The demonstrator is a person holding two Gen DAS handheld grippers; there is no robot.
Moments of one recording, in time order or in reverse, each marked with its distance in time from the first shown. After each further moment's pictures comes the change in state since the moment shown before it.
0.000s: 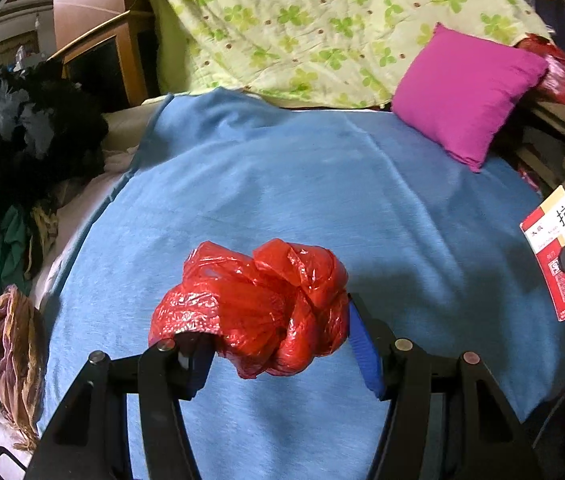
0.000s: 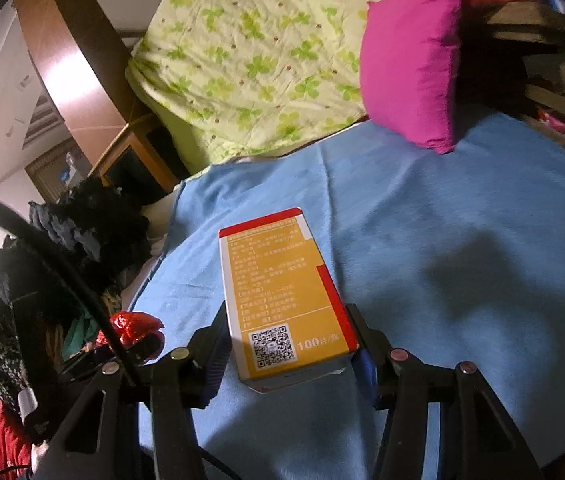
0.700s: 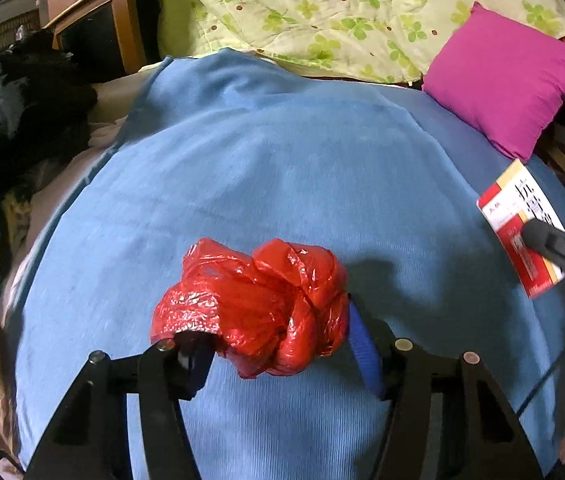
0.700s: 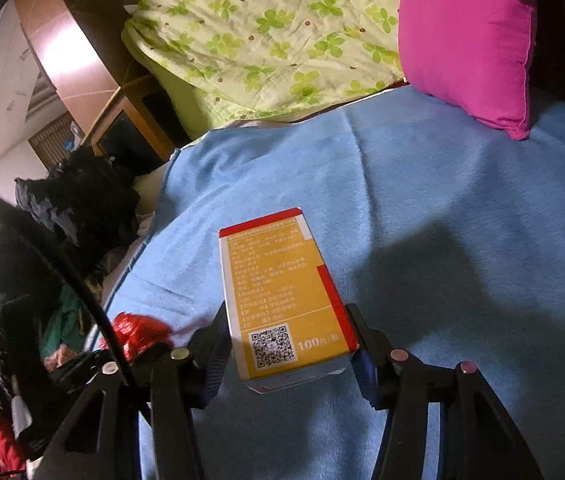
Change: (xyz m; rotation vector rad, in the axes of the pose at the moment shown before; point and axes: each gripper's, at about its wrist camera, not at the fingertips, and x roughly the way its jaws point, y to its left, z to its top) left arm 0.094 0.028 0.021 -0.045 0.099 0.028; right arm 0.154 0.010 0.034 -0.071 0.133 0.035
